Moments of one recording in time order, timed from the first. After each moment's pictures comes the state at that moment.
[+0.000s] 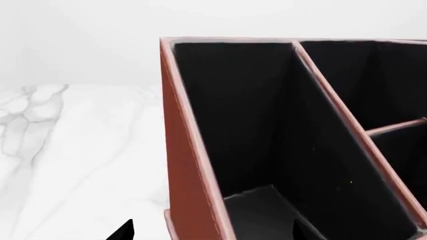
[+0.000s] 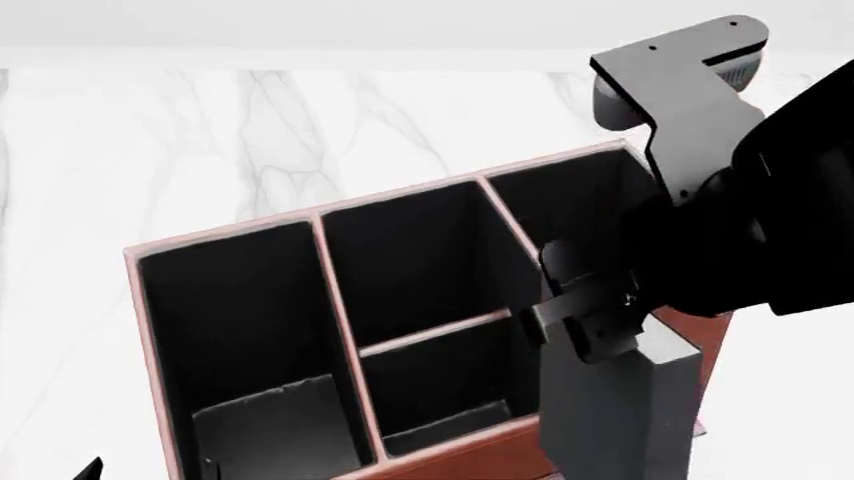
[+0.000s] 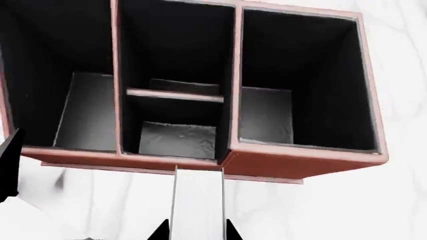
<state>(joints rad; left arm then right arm) -0.03 -0.26 0.33 0.01 -0.29 0.02 -0.30 2.03 0.71 -1.65 0.30 2.02 1.21 0.30</state>
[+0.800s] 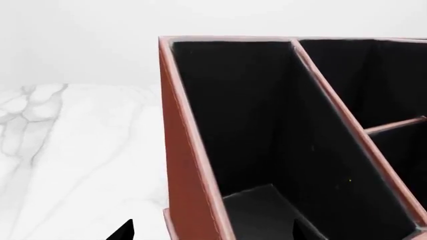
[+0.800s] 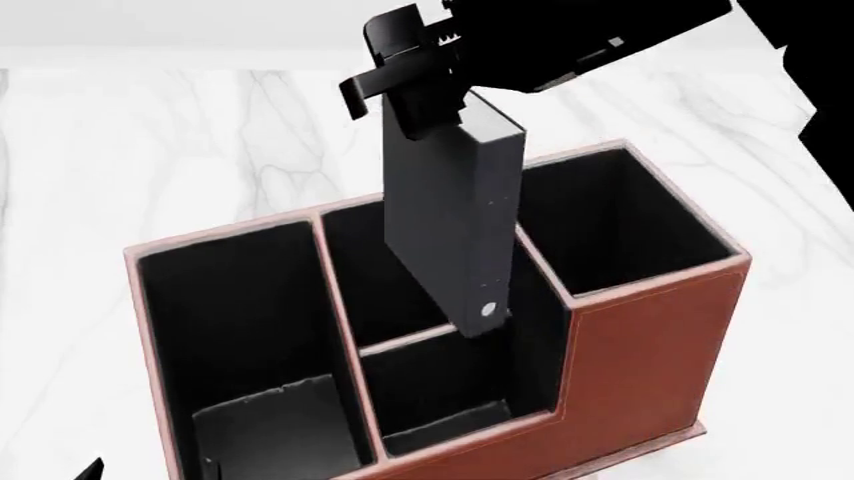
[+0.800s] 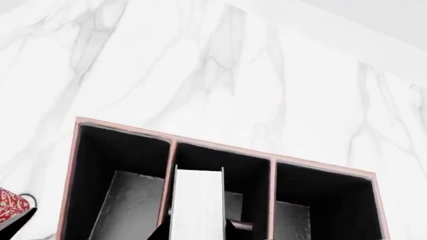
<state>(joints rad) -0.03 -0.27 0.34 0.01 -0.30 0.03 -0.31 2.12 0.24 -1.66 0.85 1.72 1.08 -0.14</state>
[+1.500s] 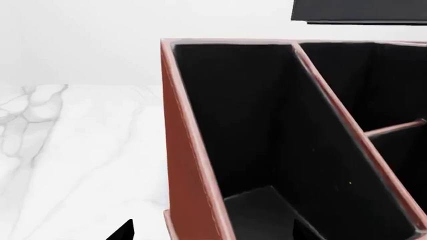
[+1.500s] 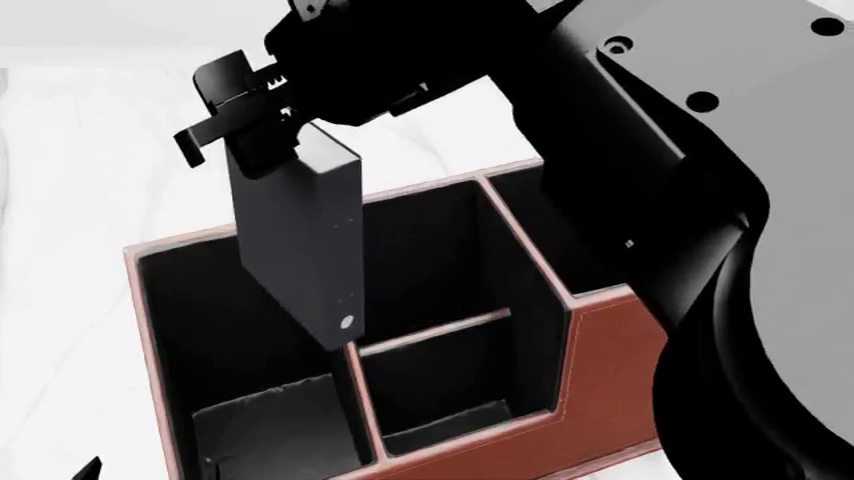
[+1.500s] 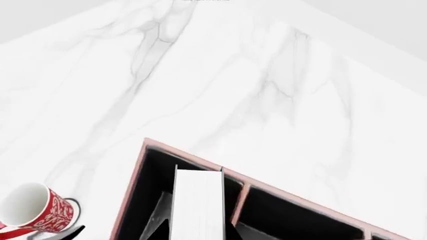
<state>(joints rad) -0.03 -0.28 0.35 0.02 -0.31 0.03 -0.32 2.01 0.01 -1.62 0.97 1.63 0.95 -0.25</state>
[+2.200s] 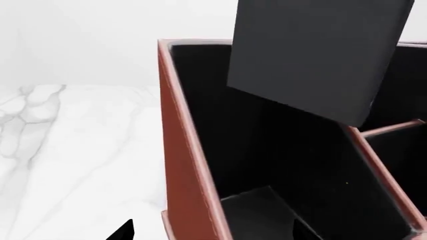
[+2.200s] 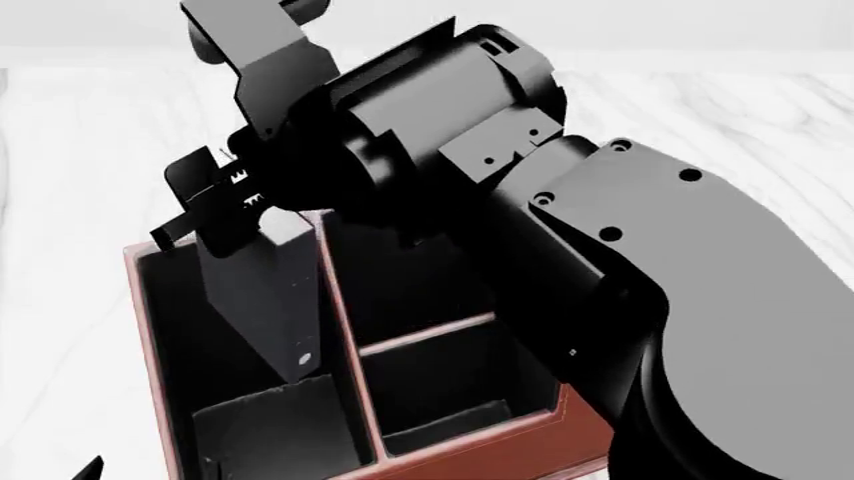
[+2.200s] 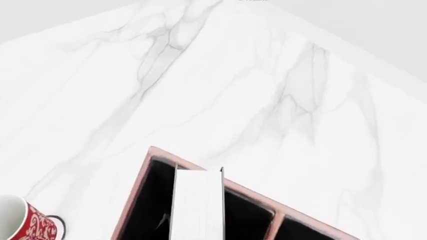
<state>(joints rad) -0.04 -0.29 0.36 0.02 -0.32 0.03 -0.32 1.80 0.00 -1.60 0.86 1.58 0.70 -0.12</state>
